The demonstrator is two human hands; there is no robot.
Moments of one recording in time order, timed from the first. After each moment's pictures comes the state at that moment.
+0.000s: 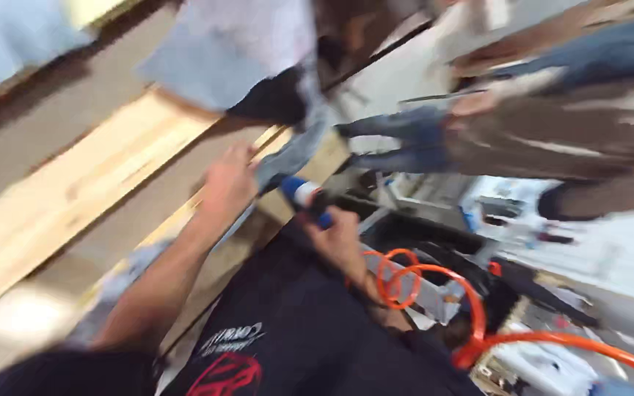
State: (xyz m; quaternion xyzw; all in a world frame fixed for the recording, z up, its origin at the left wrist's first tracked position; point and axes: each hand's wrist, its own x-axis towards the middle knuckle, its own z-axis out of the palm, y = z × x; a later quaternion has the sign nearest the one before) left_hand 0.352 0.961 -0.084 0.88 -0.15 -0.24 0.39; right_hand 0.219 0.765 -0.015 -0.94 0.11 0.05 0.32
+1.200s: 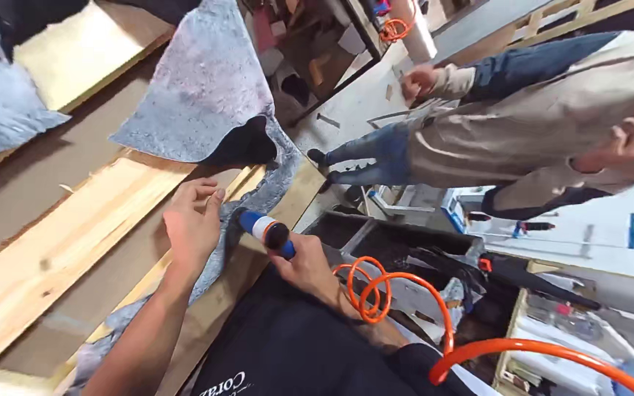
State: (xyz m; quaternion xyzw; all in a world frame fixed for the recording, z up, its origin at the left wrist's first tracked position) left_hand 0.367 0.960 -0.100 0.82 -0.04 -0.12 0.55; right_hand 0.243 0.777 -0.019 -0.94 0.07 0.05 0.33
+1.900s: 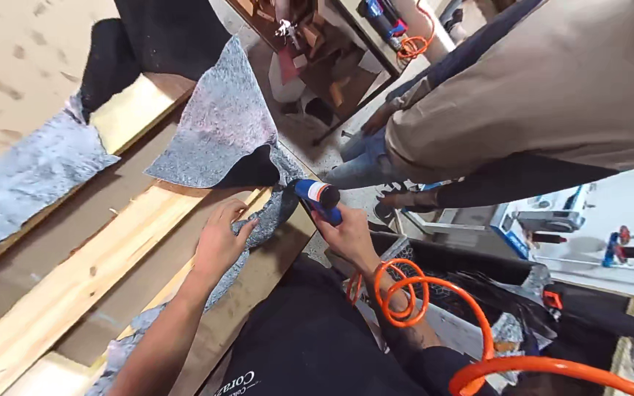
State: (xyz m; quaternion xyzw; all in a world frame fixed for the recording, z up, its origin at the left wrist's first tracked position) left_hand 0.368 0.941 -0.101 0.88 -0.19 -0.14 0.42; right_hand 0.292 0.667 -0.020 -0.95 0.11 -0.01 0.29
